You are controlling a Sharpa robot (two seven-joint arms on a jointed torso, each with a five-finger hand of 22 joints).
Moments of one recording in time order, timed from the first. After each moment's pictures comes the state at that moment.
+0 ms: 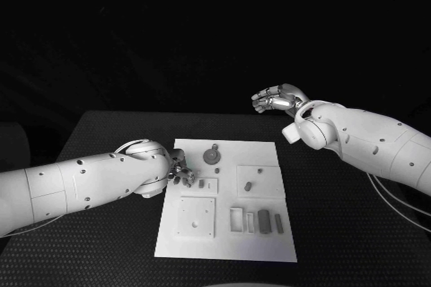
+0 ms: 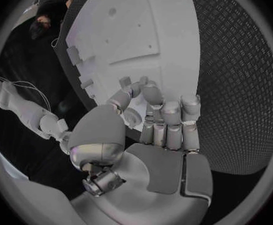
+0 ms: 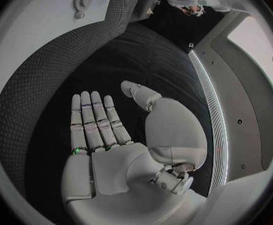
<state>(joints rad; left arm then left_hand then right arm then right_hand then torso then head) 1.30 -0.66 -0.24 1.42 -1.12 -0.02 -0.61 0.92 -0.01 0.55 -0.25 0.49 1.18 0.06 0.36 0.70 1.39 -0.06 0.85 0.70 1.19 -0.12 1.46 0.65 0.07 0.99 -0.15 1.18 1.31 1.25 -0.59 0.05 1.01 -0.58 -0.20 0.16 1.05 -0.14 0.67 -0.17 0.31 0.72 0.19 0.29 0.40 0.88 0.20 0.26 0.07 0.74 0.20 0.38 0.35 0.19 0.56 0.22 0.24 1.06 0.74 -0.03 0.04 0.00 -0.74</state>
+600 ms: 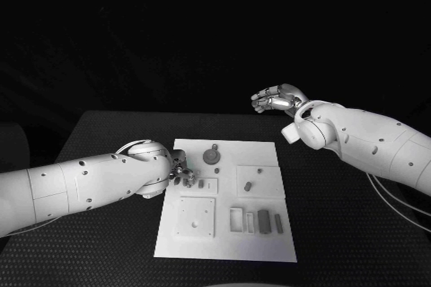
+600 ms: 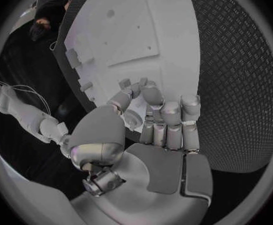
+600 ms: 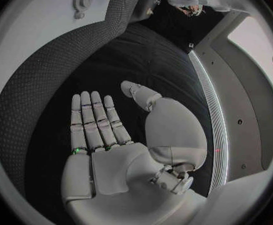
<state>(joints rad) 1.30 -0.65 -0.24 1.42 -1.14 0.00 -0.63 0.89 0.00 0.56 -0.24 0.40 1.18 0.06 0.37 0.75 1.39 -0.06 0.87 0.70 1.19 -0.12 1.46 0.64 0.07 0.99 -0.15 1.18 1.31 1.25 -0.59 0.05 1.01 -0.58 -0.20 0.16 1.05 -0.14 0.67 -0.17 0.31 0.72 0.19 0.29 0.40 0.88 0.20 0.26 0.07 0.74 0.20 0.38 0.34 0.19 0.56 0.22 0.23 1.06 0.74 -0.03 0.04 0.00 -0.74</state>
